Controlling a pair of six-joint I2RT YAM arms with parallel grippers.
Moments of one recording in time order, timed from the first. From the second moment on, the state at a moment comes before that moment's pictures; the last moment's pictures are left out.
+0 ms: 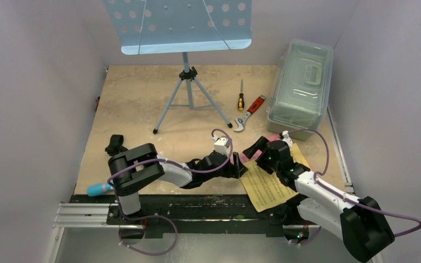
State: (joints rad) left arm -1.13 1.82 0.68 0.71 -0.15 -0.87; right arm 0.49 0.95 0.28 -0.03 0.11 1.05
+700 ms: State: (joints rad) left arm -1.13 1.90 0.75 0.73 -0.06 -0.95; right arm 0.49 0.96 0.30 -0.06 0.10 1.01
